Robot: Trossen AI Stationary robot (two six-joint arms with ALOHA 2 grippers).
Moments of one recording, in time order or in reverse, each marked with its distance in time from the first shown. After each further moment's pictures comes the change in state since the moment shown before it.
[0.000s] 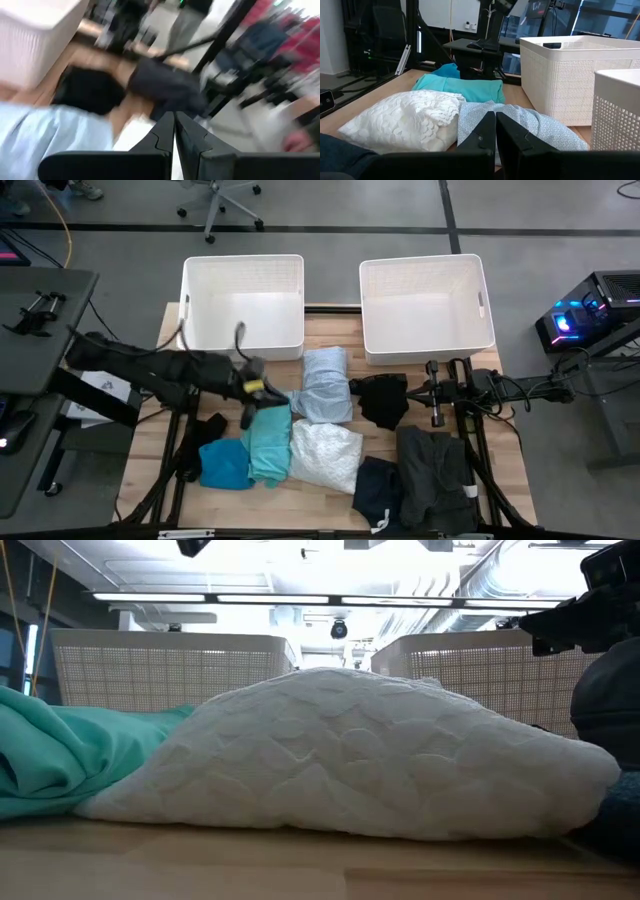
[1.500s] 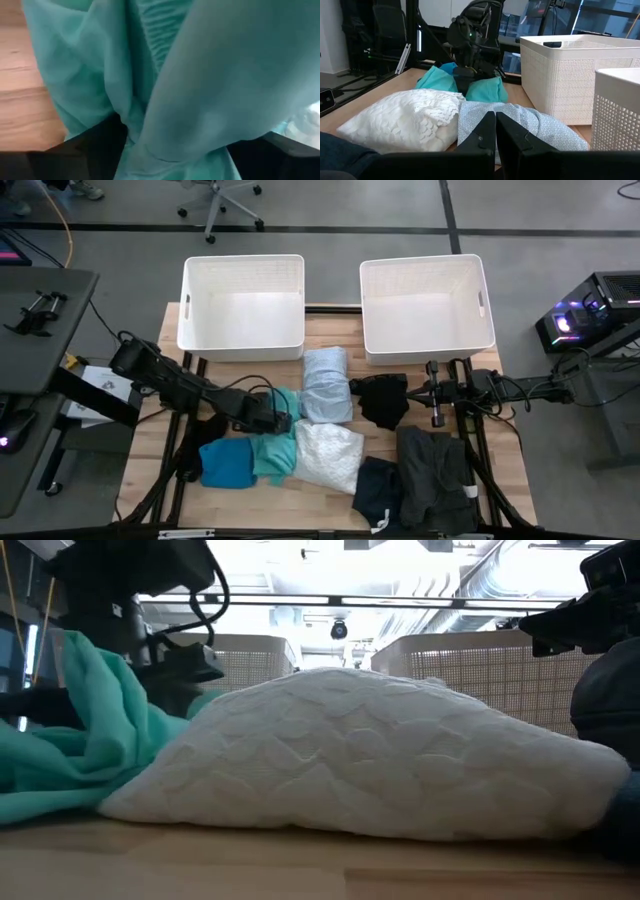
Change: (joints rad) left arm -0.069 0.580 -0.183 -0.254 -0.025 -1.340; right arm 0.000 0.000 0.000 -0.005 0.000 0.000
